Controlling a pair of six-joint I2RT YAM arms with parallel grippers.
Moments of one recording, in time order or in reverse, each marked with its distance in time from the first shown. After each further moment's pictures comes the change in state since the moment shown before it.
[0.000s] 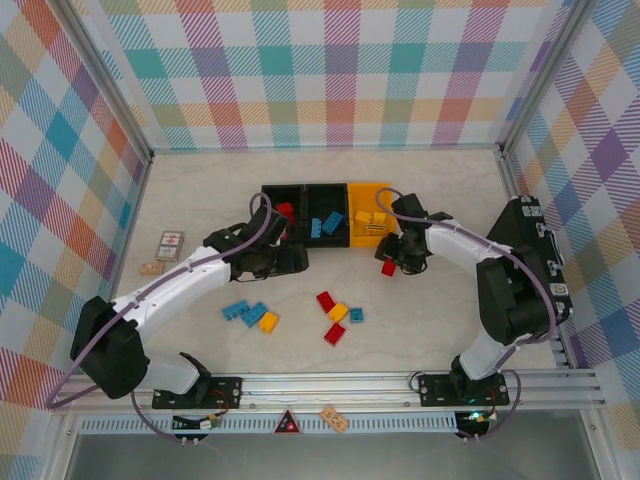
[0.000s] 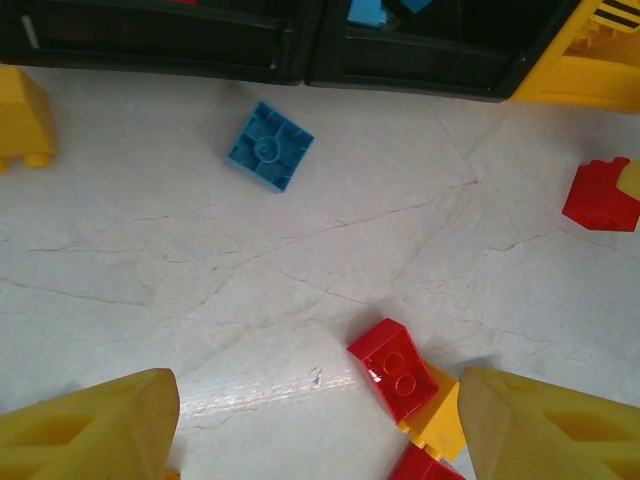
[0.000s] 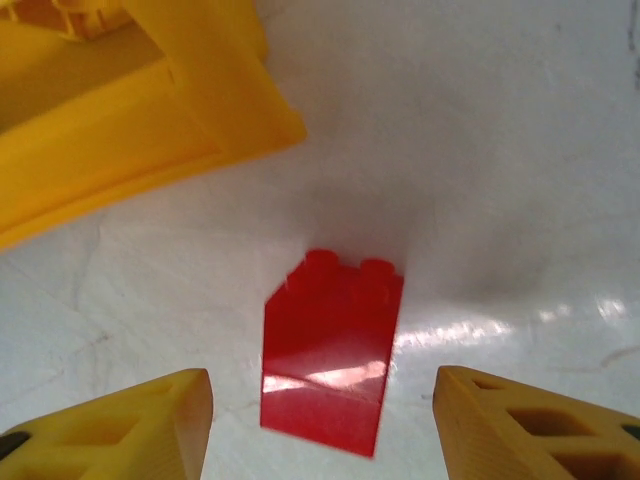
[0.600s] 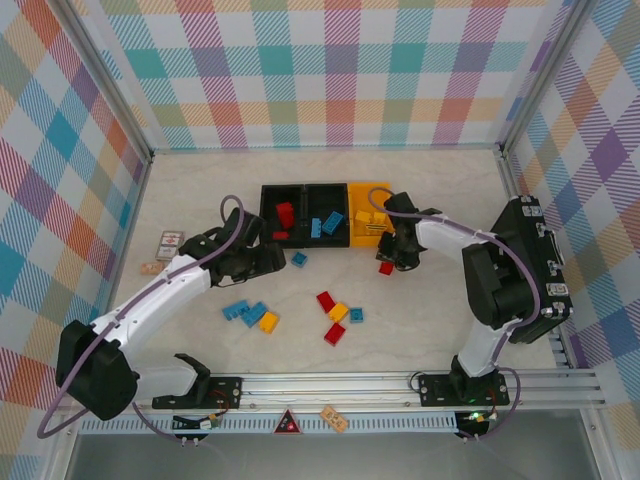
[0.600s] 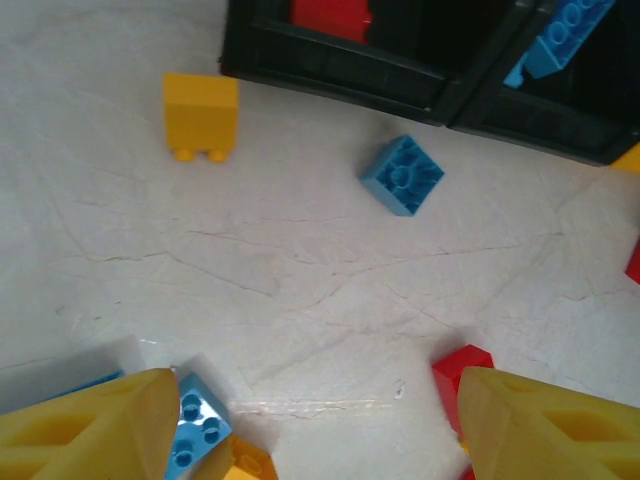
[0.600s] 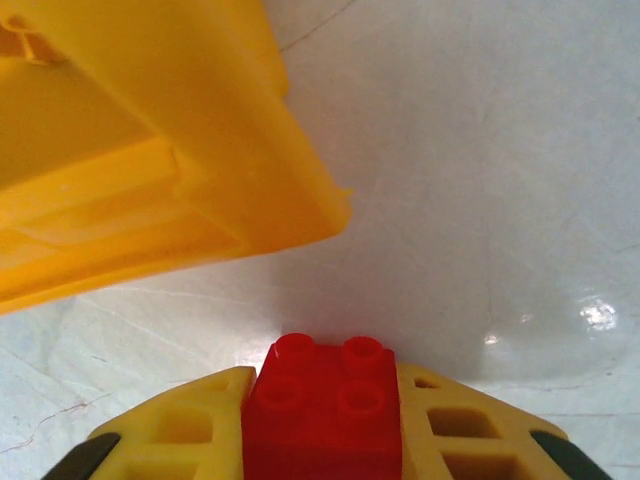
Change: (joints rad) left arm 0.134 -0.134 -0.087 -0.063 -0.045 -0.026; right arm 0.029 0.102 0.053 0.010 0.020 -0.004
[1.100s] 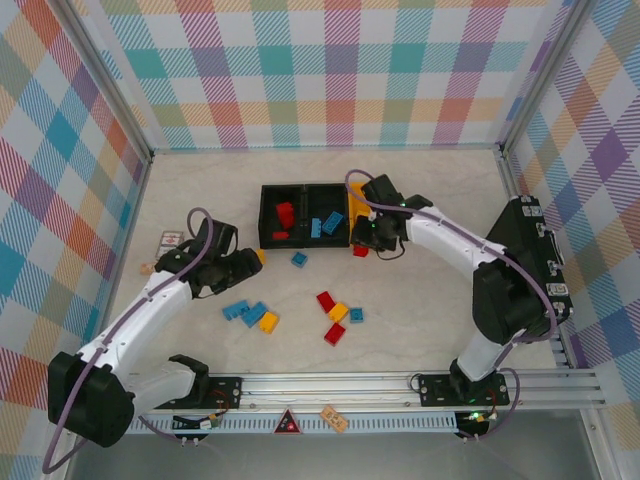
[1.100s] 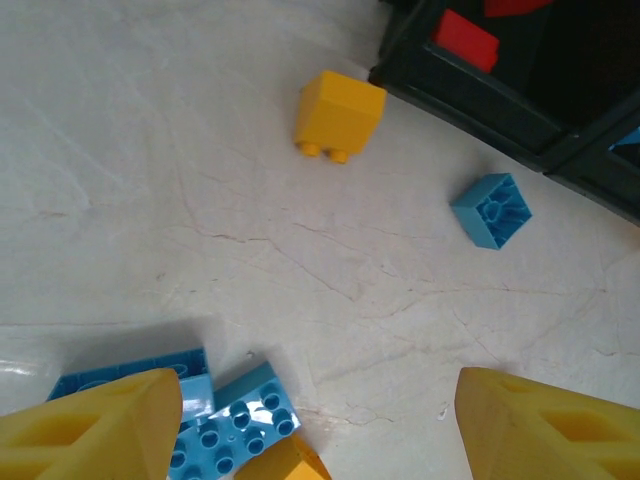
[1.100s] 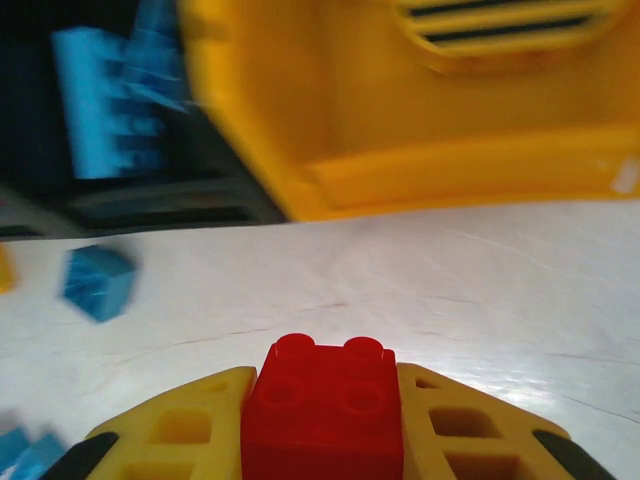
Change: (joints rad) left arm 0.157 -0.131 -0.131 -0.004 0.043 -0.060; right arm 0.159 -0.078 0.232 -0.085 -0.044 -0.040
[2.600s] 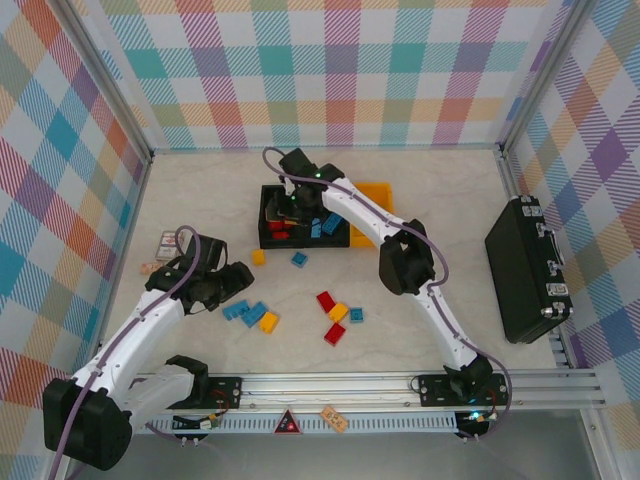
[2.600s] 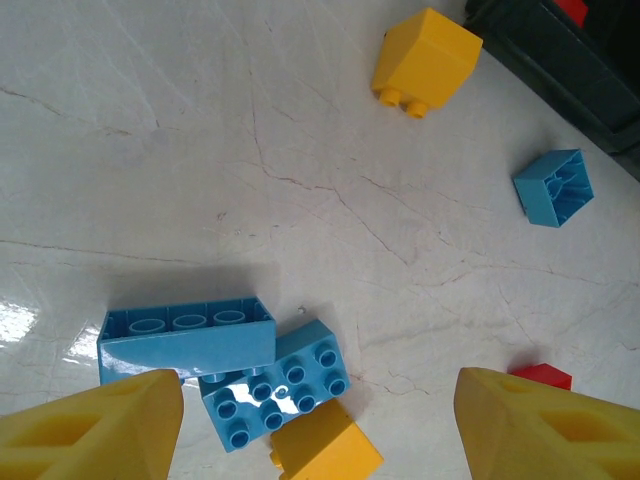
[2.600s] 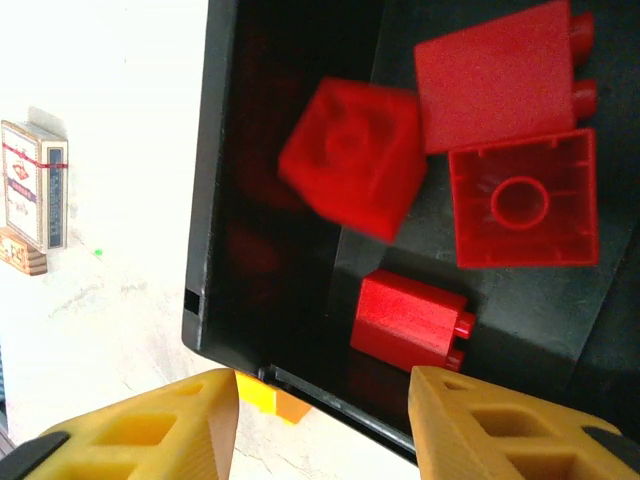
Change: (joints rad) left arm 0.046 -0.116 -0.111 -0.029 0.041 -0.048; right arm 0.166 0.813 1.099 -0.233 -0.193 -0.039
